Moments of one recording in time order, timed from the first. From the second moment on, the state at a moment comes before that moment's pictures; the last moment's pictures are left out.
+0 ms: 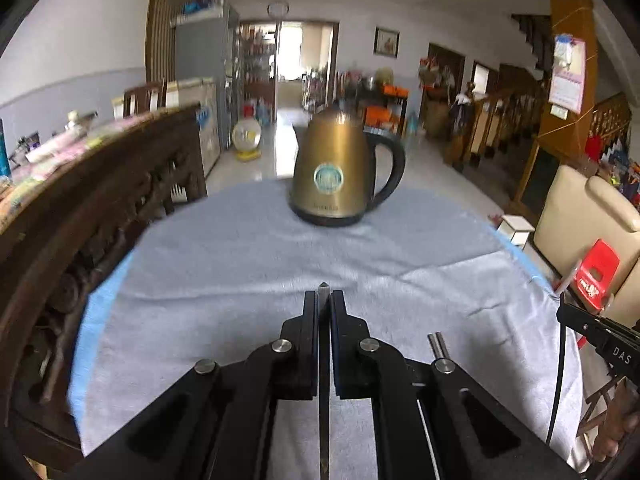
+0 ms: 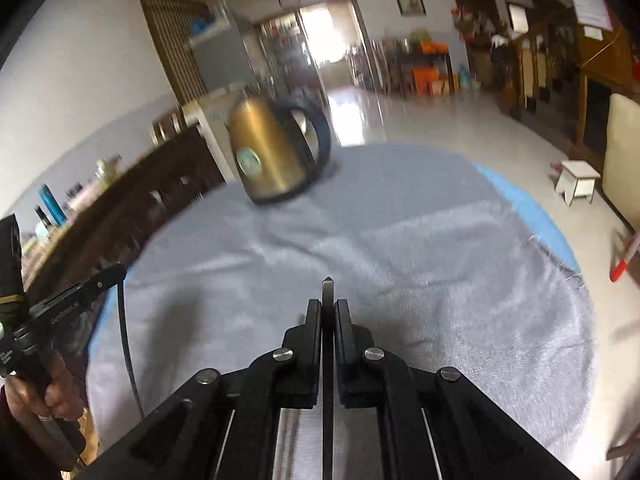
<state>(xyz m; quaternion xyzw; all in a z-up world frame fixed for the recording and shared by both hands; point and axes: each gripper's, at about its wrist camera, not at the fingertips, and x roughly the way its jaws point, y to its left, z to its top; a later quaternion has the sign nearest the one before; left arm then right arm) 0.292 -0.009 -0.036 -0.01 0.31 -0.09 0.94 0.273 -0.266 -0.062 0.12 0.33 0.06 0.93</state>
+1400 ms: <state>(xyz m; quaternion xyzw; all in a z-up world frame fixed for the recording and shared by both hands) 0.109 0.014 0.064 -0.15 0.11 -0.12 0.98 0.085 -0.240 0.042 0.20 0.05 0.05 0.98</state>
